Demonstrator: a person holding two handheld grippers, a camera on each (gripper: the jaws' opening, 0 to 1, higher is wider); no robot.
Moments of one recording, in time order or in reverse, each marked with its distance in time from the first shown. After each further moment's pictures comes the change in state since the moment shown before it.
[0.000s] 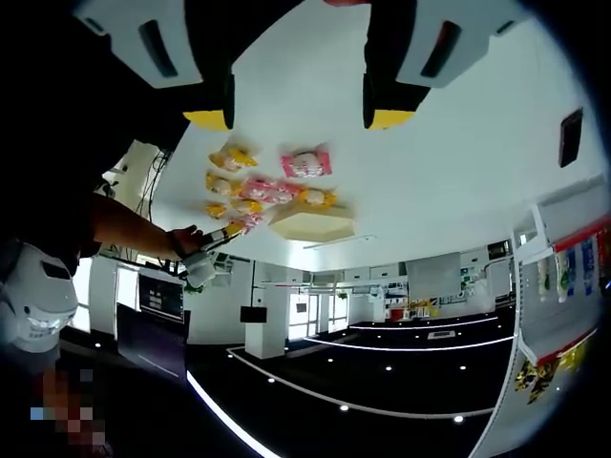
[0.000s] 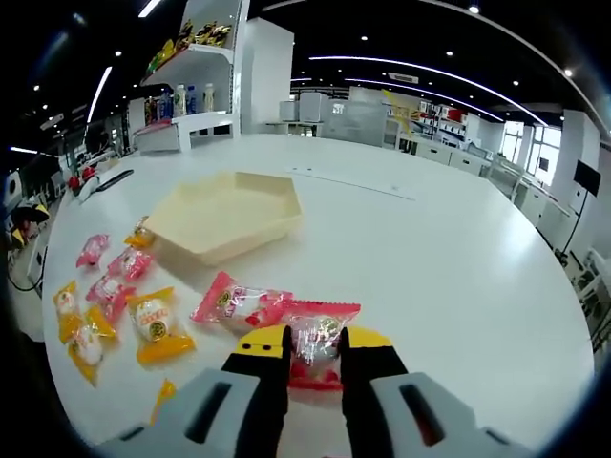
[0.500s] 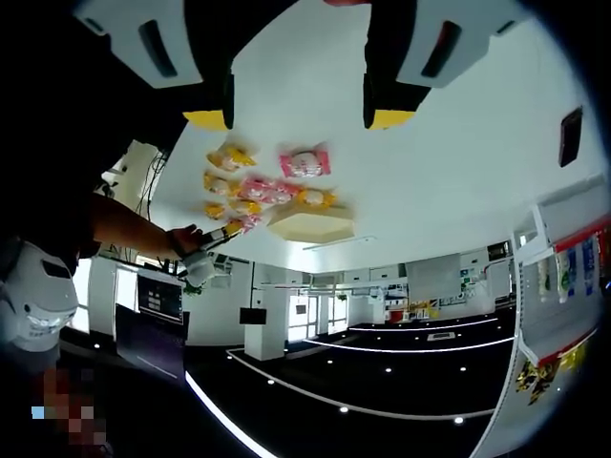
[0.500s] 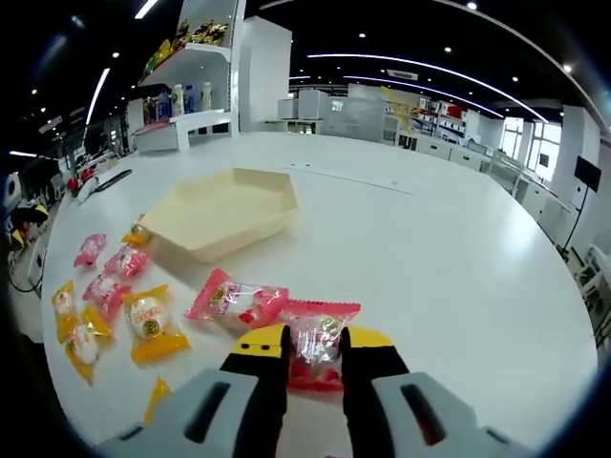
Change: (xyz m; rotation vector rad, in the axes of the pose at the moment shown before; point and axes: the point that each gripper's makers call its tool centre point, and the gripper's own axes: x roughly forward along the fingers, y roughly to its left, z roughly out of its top) left arm 0.003 0.001 0.001 0.000 0.009 0.003; right arm 0.005 -0.001 -0.006 0.011 0.012 0.007
